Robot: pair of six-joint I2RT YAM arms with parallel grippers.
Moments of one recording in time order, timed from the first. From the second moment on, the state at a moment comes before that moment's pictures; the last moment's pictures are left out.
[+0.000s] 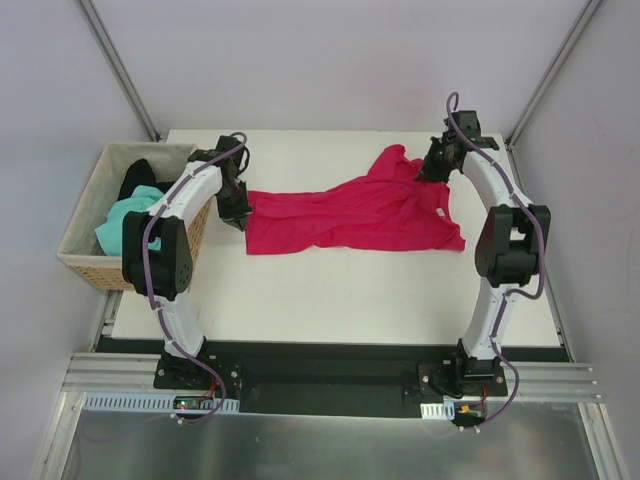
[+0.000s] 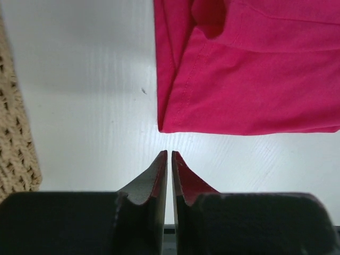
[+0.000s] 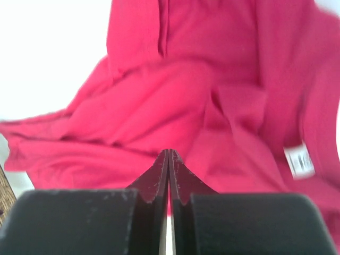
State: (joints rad) left arm -0.17 1.86 1.56 -1.04 0.04 -0.38; right arm 0.07 2.07 1.83 -0.71 -0.23 0.44
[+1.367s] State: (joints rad) left arm -0.19 1.98 1.39 -0.83 0.05 -0.38; right arm 0.03 1.73 1.37 -0.64 -0.13 0.43
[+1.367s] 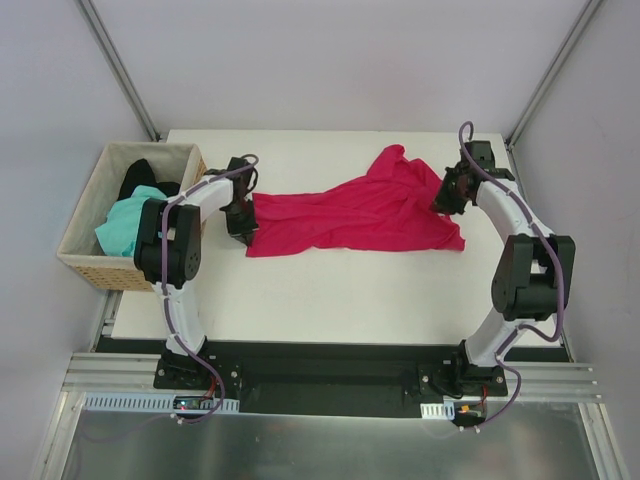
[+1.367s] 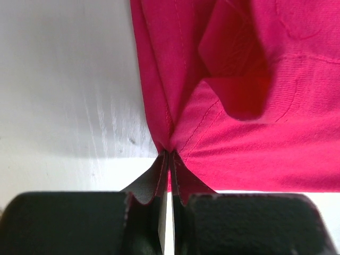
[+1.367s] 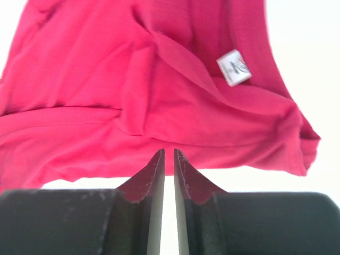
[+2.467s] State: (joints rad) left arm -0.19 1.87 1.41 -0.92 0.00 -0.38; right arm 0.01 1.65 1.16 -0.62 0.20 0.61
